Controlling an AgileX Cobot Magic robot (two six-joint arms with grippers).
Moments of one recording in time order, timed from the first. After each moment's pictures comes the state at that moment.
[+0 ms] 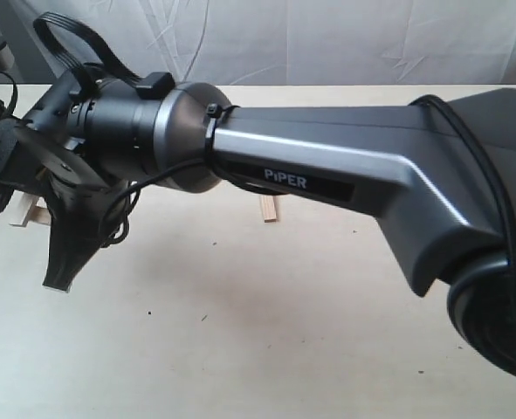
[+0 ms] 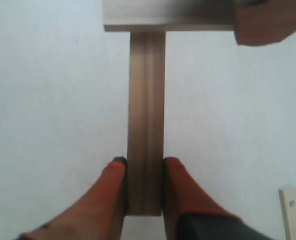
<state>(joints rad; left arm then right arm) 0.15 1.53 -0.98 -0.45 0.70 0.48 1.09 2.21 -1.88 -0.21 0.85 -0.25</state>
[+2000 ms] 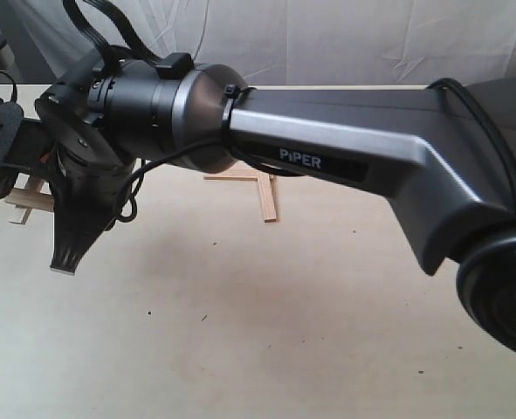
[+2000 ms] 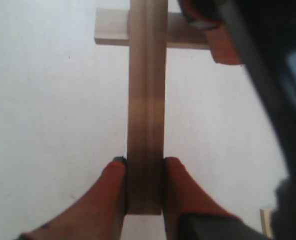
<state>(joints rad) 0.15 1.53 -0.98 -0.44 0.68 0.50 1.06 2.19 -1.88 -0.15 0.79 -0.36</state>
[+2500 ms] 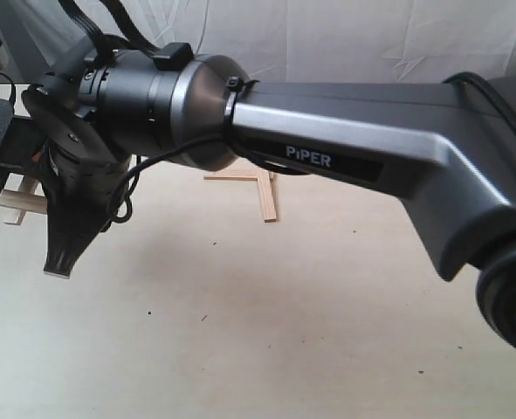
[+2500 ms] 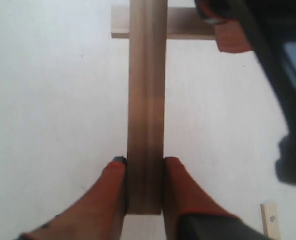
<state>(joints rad) 0.15 1.53 -0.98 -0.38 0.67 0.41 1.07 2.17 -1.88 -0.15 0.83 -0.36</state>
